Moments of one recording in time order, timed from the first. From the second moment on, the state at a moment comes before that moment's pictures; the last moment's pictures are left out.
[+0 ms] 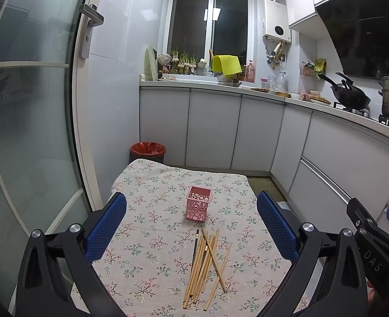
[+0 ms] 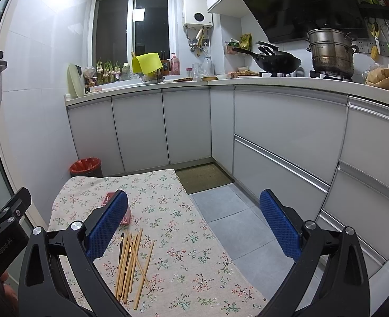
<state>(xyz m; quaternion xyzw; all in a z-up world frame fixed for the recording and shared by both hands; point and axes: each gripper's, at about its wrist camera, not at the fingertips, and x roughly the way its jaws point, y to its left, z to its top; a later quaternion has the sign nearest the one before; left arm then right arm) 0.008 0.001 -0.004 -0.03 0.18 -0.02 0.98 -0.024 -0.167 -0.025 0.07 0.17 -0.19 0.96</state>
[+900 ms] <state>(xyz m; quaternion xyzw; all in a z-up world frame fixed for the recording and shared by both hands) 0.191 -0.029 -0.107 -0.01 0.46 -0.11 0.88 0.060 -0.221 -0.090 0.16 0.30 -0.16 0.93</state>
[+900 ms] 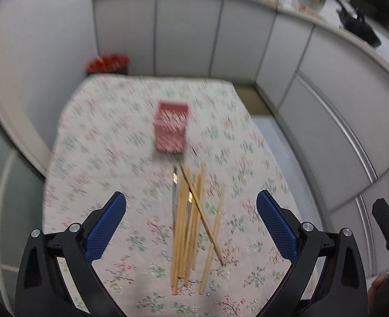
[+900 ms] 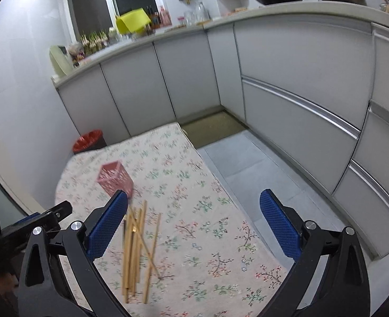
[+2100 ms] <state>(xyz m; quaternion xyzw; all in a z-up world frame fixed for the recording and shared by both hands) 0.366 -0.065 -0.290 0.00 0.62 -0.04 0.79 0.128 -0.251 -0.174 0.18 0.42 -0.13 0.88</state>
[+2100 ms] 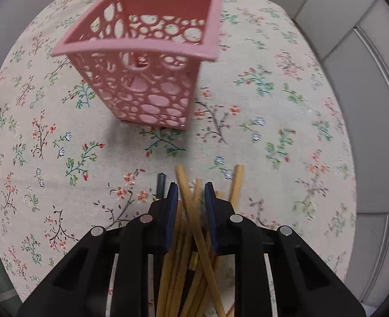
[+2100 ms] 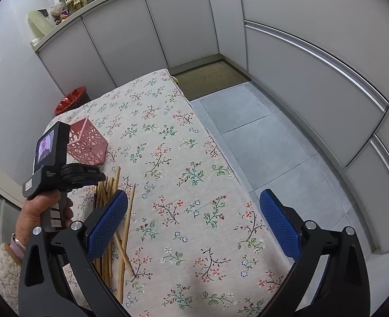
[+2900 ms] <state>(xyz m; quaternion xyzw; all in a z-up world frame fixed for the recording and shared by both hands) 0.252 0.016 -0.172 -0.01 0.46 -0.15 0.87 0.288 -0.171 -0.252 0.23 0.56 0.01 0.79</state>
